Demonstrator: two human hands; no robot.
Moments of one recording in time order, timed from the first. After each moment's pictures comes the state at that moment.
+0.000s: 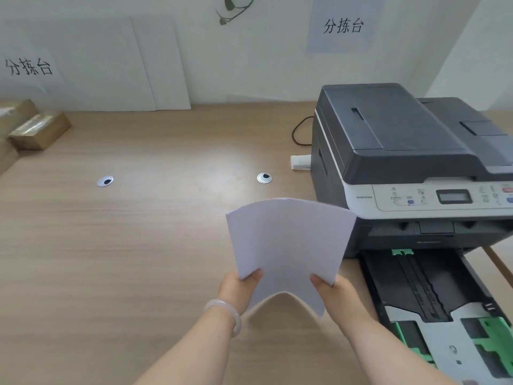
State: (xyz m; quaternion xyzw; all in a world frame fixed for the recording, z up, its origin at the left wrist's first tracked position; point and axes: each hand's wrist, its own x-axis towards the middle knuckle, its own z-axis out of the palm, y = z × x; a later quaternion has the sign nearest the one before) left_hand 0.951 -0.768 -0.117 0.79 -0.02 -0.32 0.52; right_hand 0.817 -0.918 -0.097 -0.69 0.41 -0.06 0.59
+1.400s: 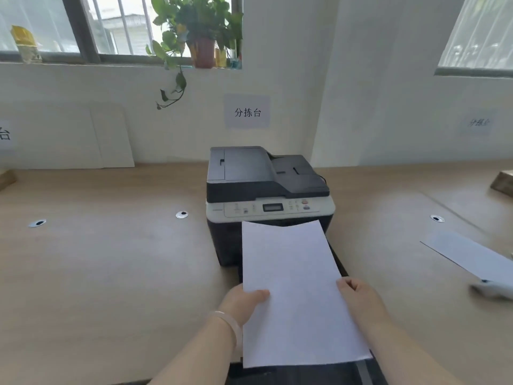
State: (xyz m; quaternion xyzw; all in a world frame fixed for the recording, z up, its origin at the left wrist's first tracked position) left_hand 0.657 -0.906 -0.020 0.68 -0.09 -0.44 0.58; right_hand 0.482 -1.072 -0.001 -0.69 0.47 -0.19 0.52
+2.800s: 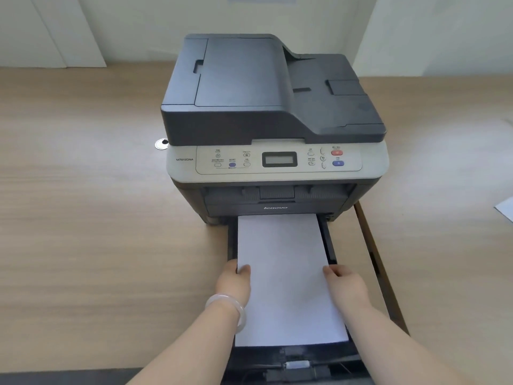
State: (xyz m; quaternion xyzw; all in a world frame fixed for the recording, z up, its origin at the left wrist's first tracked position) left_hand 0.720 -1.017 -0.151 0.83 0.06 -0.35 0.44; right_hand 0.590 -1.179 -0.145 -0.68 0.57 0.01 0.46
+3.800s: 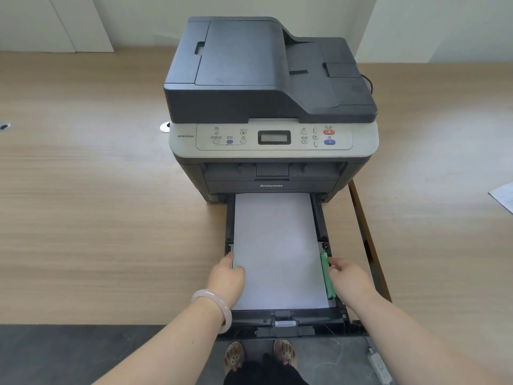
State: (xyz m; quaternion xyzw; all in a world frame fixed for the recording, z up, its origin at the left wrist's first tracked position) left_hand 0.680 -0.983 -0.127 0.81 0.02 -0.38 0.44; right_hand 0.542 -1.178 -0.132 -0.75 0.50 0.11 0.42
